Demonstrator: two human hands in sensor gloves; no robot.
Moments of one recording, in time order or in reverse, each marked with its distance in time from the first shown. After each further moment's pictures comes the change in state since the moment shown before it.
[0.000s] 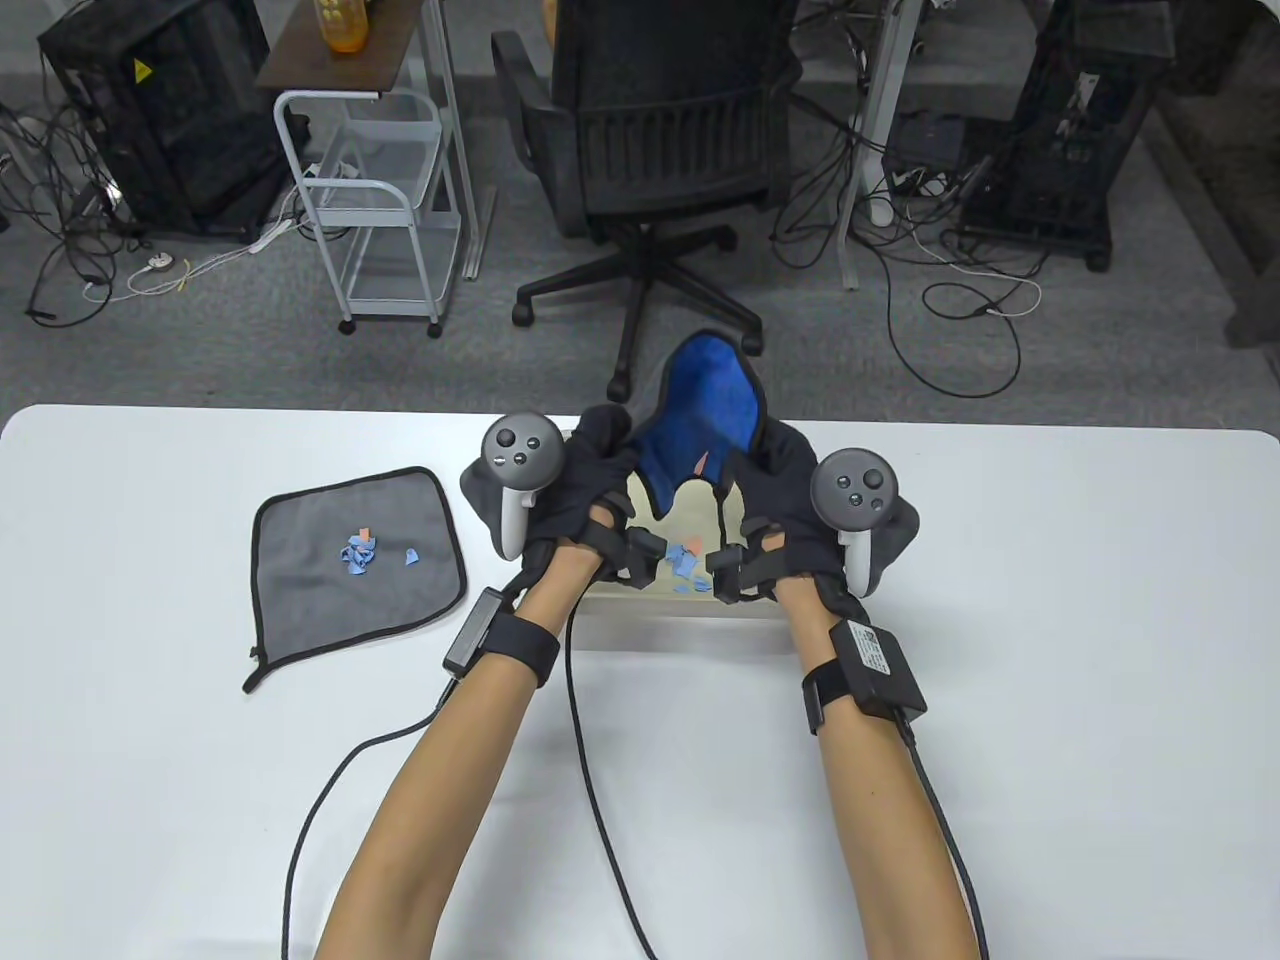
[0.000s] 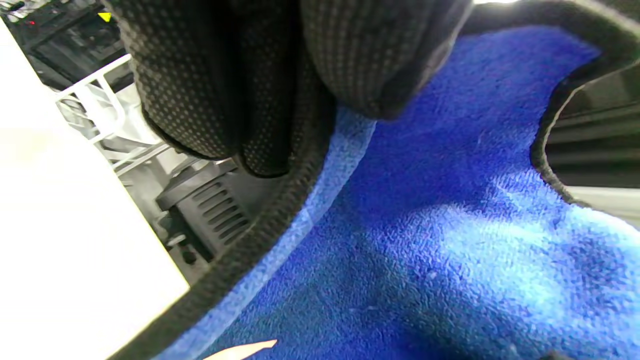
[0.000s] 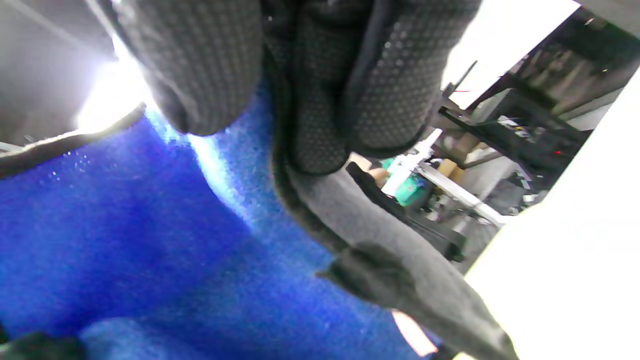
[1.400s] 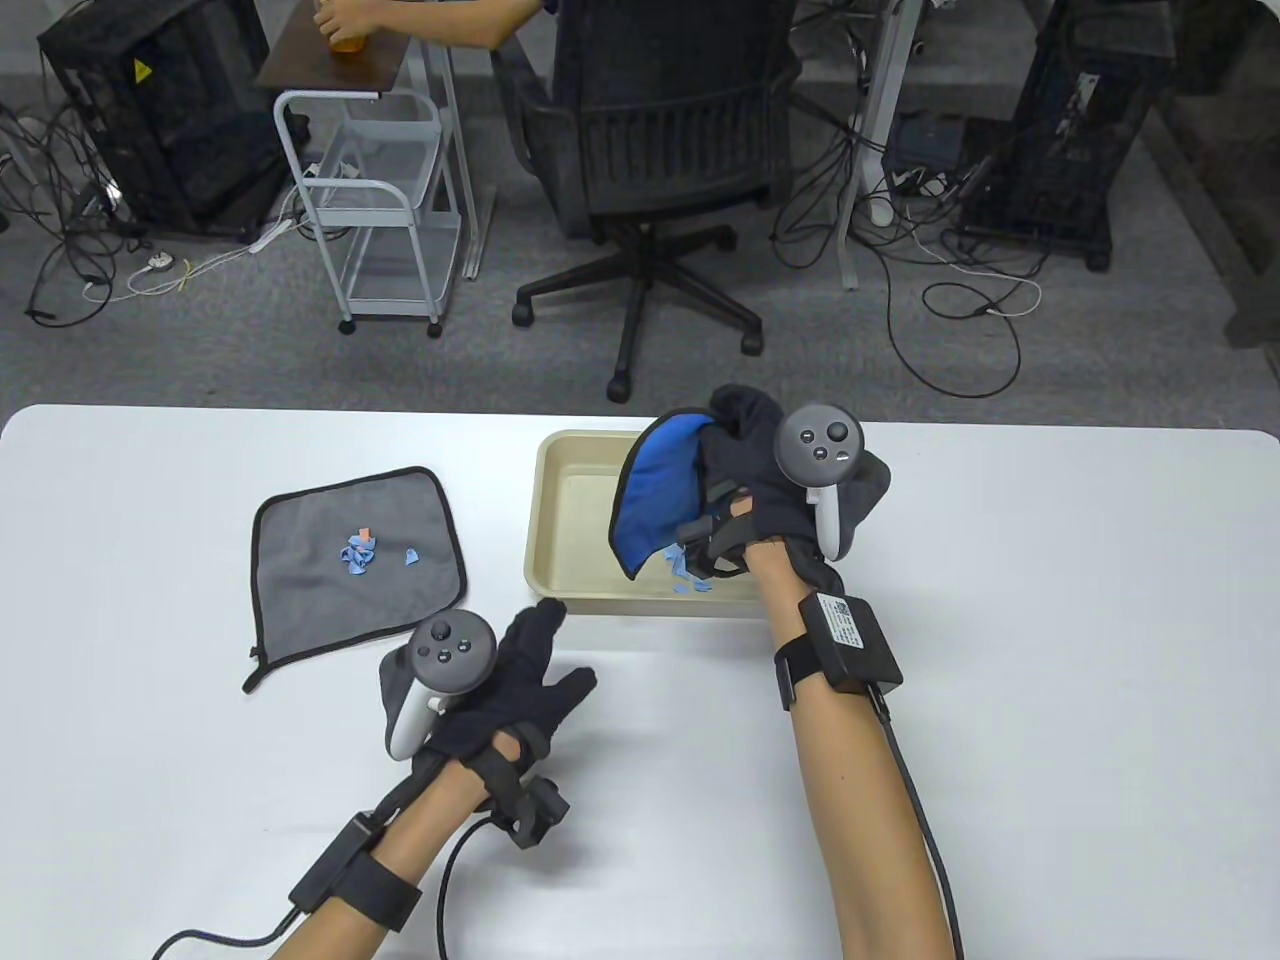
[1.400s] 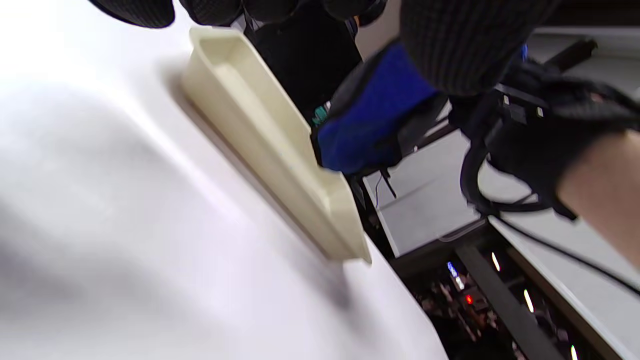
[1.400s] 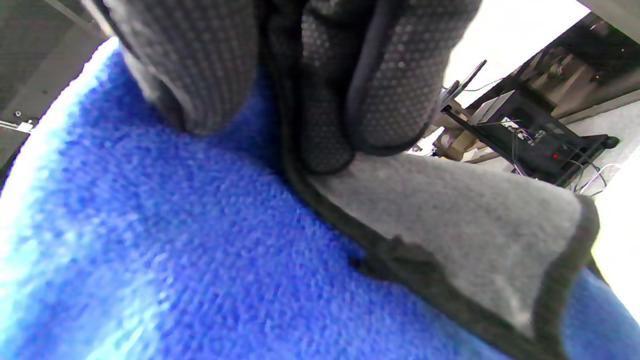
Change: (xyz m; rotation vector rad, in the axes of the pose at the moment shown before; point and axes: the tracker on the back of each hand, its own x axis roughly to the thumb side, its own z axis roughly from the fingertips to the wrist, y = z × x) left_hand -0.060 0.044 0.178 -0.505 0.028 -0.074; right_hand 0.072 -0.005 -0.014 0.017 -0.010 0.042
